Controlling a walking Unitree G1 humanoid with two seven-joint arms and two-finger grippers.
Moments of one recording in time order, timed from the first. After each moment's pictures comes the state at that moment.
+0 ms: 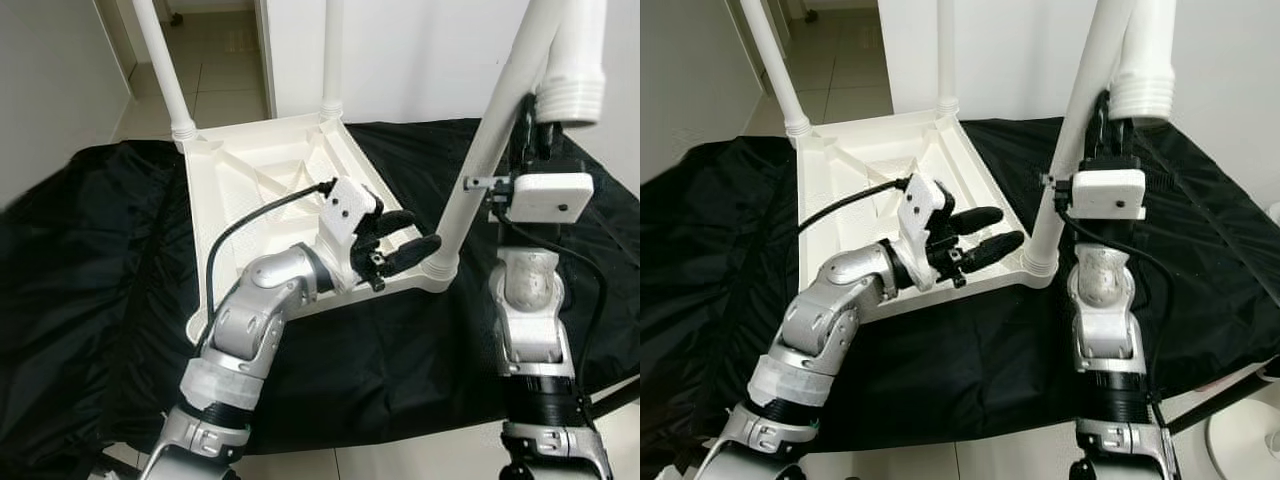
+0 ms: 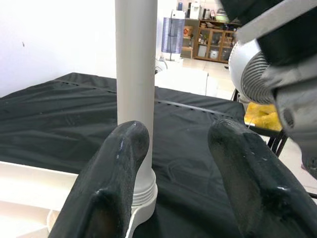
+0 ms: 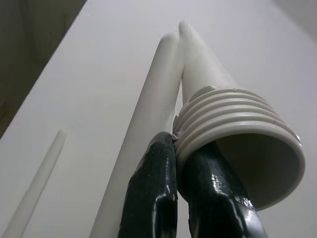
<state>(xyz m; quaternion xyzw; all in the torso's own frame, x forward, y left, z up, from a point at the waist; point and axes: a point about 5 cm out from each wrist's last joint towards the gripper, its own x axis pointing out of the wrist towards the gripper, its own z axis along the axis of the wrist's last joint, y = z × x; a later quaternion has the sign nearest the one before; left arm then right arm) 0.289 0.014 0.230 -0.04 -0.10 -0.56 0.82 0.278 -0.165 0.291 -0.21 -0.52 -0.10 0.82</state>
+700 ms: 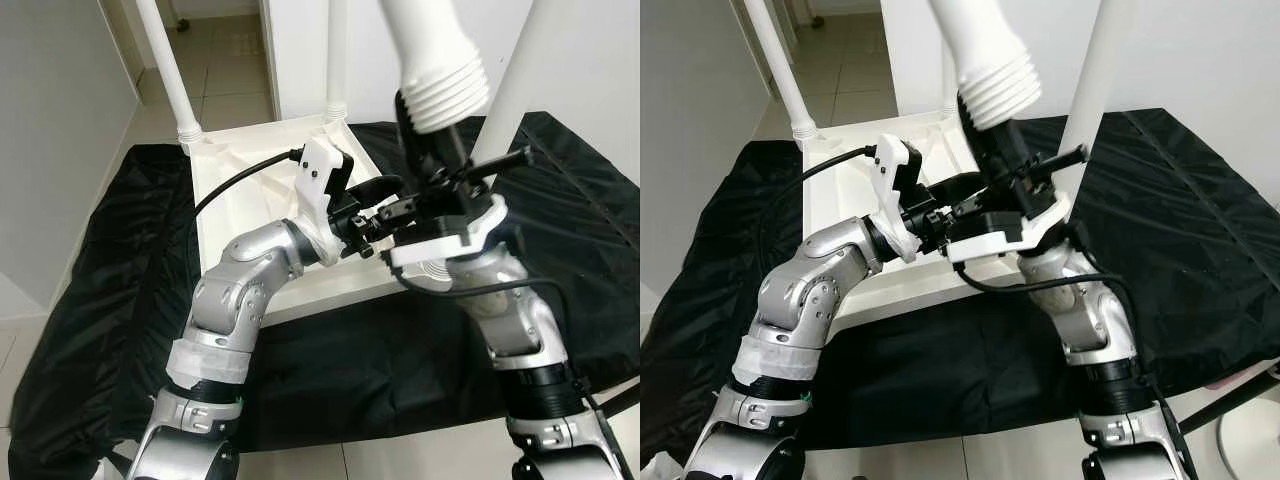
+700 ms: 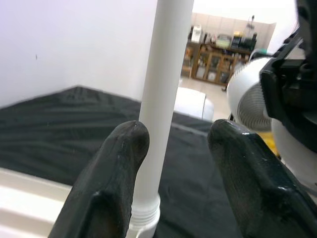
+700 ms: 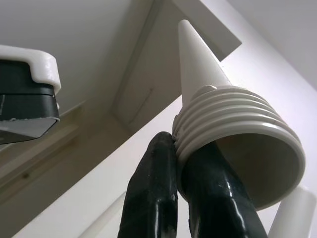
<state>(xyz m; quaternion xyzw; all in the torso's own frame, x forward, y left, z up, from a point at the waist) 0.301 0.031 0.249 -0.09 -0.10 -0.55 0.82 0.262 -0.106 0.272 -0.37 -0.60 0.05 0.71</state>
